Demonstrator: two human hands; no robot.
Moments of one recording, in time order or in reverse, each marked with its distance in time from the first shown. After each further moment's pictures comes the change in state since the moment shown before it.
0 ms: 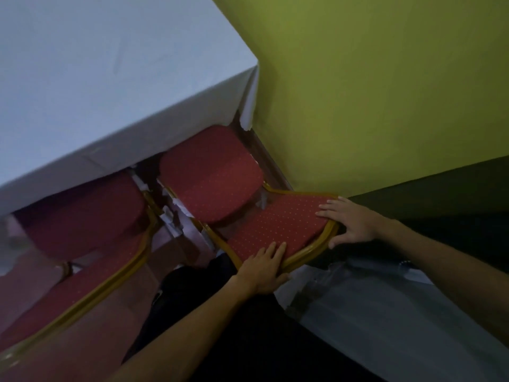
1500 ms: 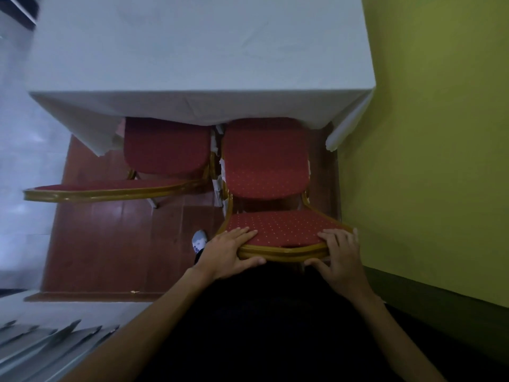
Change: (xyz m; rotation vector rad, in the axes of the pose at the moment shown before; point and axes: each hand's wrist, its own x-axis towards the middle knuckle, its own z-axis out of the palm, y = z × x) left_hand -0.034 -0.014 0.030 -0.283 0.723 -0.528; right_hand 0.062 -0.035 0.028 0.161 0.600 -0.238
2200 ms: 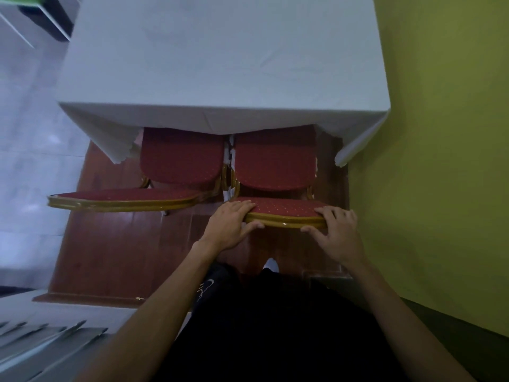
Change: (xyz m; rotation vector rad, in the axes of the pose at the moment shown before) left_hand 0.064 -0.026 -0.062 0.088 0.182 0.002; right_hand 0.111 -0.020 -0.010 -0.102 -0.010 0.010
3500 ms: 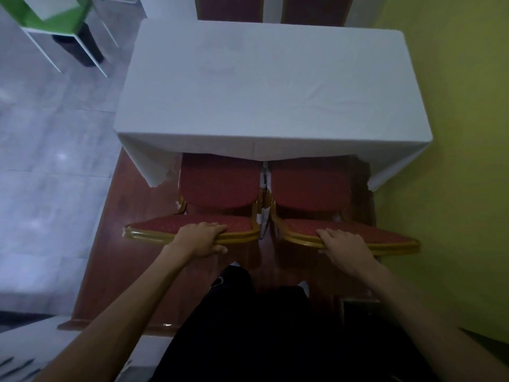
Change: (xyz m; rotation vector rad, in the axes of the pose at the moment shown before) left_hand -0.058 -0.202 -0.155 0.314 -0.490 -0.167; right_hand 0.061 -0.181 0.012 -0.455 -0.400 -0.173
